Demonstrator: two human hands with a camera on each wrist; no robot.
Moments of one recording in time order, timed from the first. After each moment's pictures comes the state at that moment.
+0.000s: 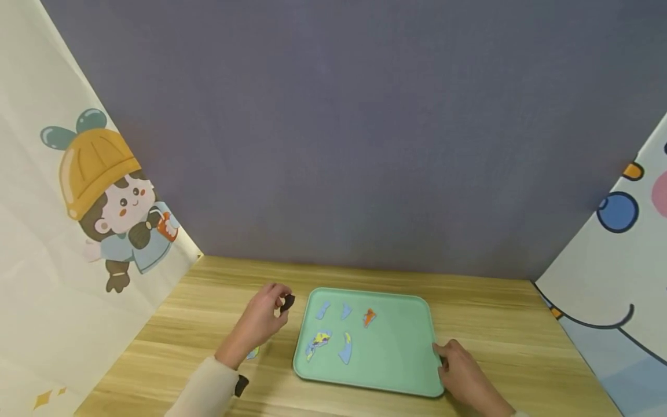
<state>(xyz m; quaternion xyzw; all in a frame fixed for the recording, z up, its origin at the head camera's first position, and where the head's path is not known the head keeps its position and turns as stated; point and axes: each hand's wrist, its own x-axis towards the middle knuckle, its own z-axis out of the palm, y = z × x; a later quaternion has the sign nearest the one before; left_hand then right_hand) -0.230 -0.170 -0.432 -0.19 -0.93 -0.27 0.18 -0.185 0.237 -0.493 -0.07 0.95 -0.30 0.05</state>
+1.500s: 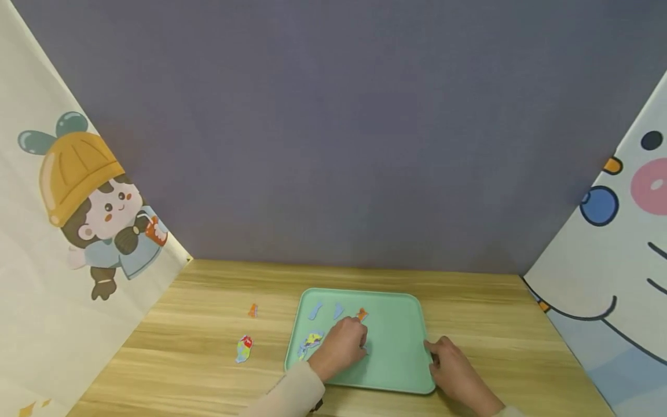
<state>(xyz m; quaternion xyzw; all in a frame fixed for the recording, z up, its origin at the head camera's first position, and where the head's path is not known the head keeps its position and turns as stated) -0.229 -0.005 -0.485 -0.30 -0.94 -0.16 0.07 -0.183 0.237 -0.487 -0.06 0.95 -0.30 0.07</state>
